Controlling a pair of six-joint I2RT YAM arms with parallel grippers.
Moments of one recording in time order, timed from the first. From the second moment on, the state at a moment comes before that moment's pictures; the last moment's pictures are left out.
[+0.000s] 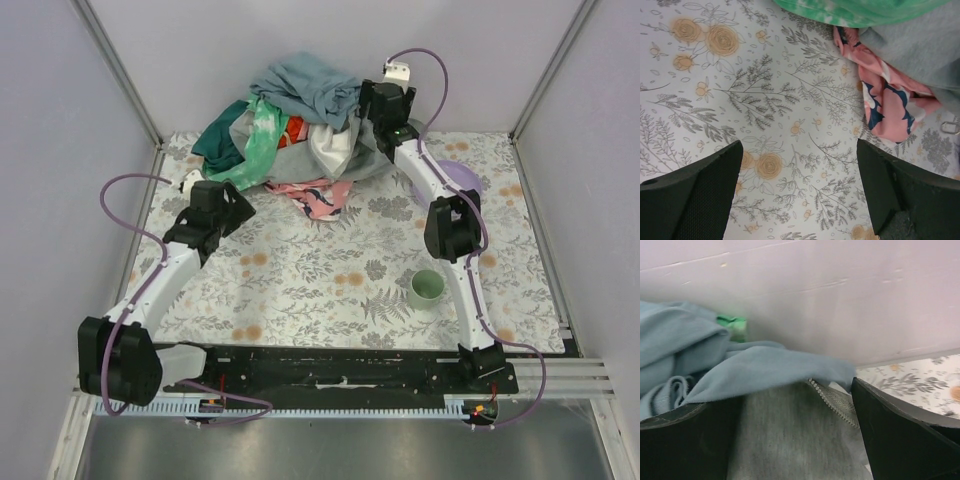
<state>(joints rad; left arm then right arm) -0.20 1.22 0.88 -0.33 -0.25 -0.73 0.33 2.51 2.39 -0.06 0.46 0.19</state>
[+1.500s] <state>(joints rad) -0.16 2.40 2.26 -0.30 0.01 -0.60 0.33 2.51 2.33 -0.09 0.28 0.12</state>
